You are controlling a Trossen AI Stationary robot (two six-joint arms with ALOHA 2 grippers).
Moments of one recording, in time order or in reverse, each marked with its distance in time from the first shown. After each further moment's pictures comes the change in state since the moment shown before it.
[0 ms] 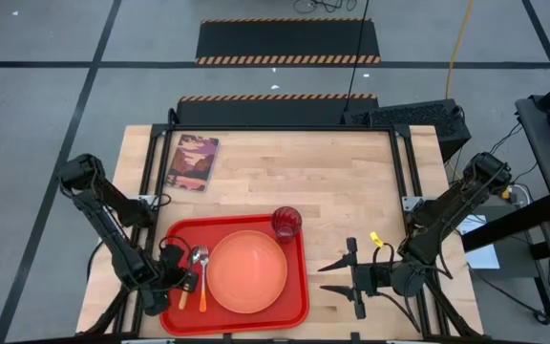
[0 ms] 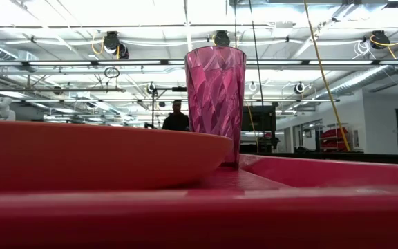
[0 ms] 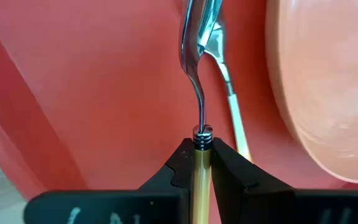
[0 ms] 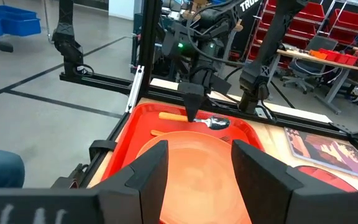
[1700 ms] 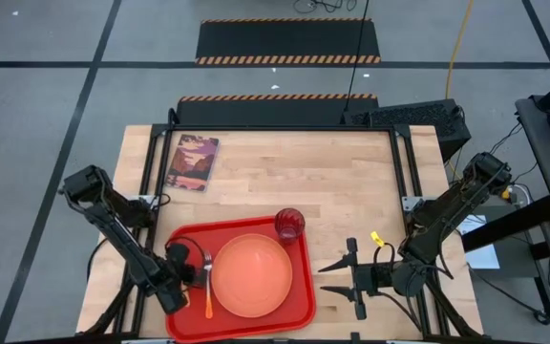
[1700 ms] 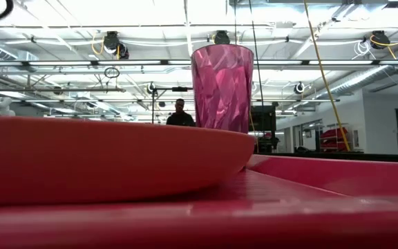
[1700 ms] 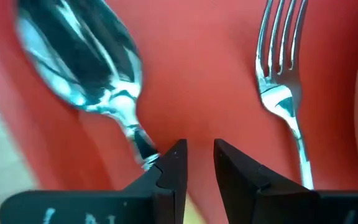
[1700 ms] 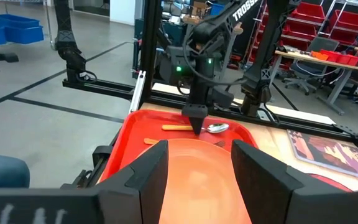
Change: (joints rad) left arm 0.092 0.145 0.051 -0.078 0.092 -0.002; right arm 0.002 0.000 0.000 0.023 -0.002 0.007
